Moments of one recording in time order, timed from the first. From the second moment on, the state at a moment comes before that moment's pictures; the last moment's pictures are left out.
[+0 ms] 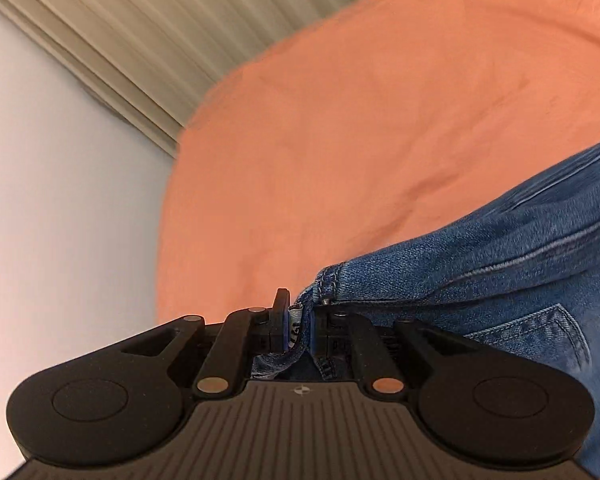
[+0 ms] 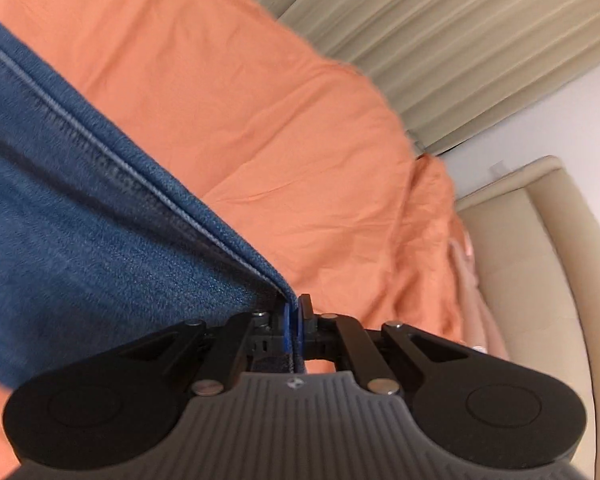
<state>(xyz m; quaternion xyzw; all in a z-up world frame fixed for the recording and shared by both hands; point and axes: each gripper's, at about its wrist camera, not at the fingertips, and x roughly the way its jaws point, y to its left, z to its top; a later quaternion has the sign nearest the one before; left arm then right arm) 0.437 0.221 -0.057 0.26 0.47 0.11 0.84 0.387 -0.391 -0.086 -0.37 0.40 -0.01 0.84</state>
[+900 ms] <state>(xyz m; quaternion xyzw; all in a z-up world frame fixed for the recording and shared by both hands) 0.467 0.245 -0.106 0.19 0.48 0.13 0.85 0.473 -0.382 -0.190 -0.36 0.47 -0.03 0.81</state>
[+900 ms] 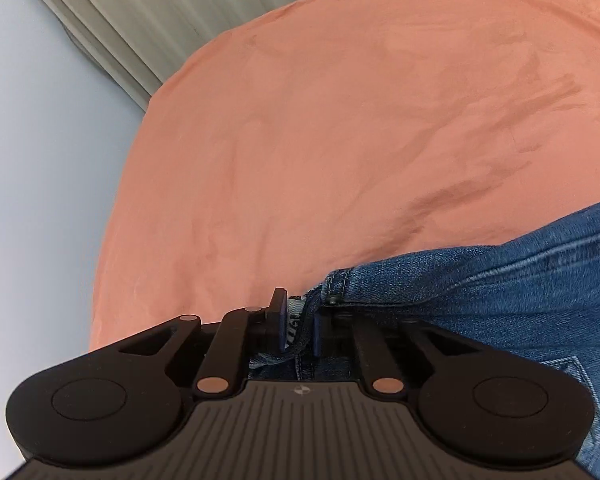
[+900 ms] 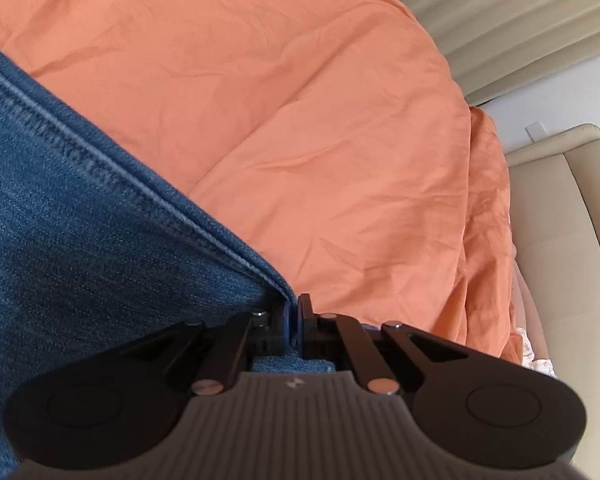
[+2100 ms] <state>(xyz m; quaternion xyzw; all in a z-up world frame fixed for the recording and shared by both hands) 0.342 0.358 -0.063 0.05 0.52 0.08 0.85 0.420 -0.051 -0.143 -0.04 0.48 0.27 0.84</state>
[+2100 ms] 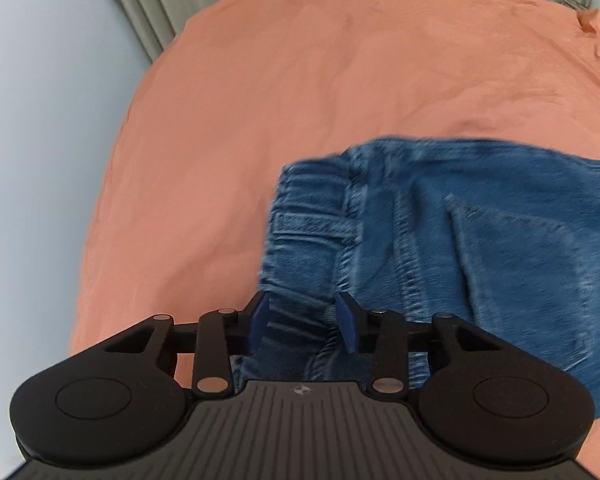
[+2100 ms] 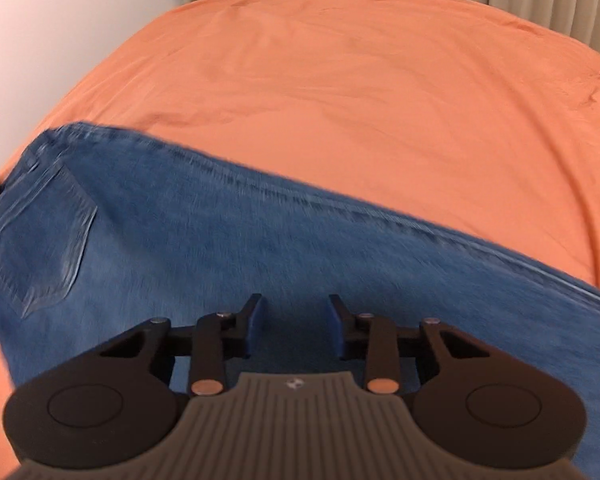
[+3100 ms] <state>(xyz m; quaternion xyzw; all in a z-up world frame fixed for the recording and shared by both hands) 0.302 0.263 -0.053 0.03 0.46 0.05 0.89 0.375 -0.390 -0.101 0.11 0.44 -0.02 0.89</state>
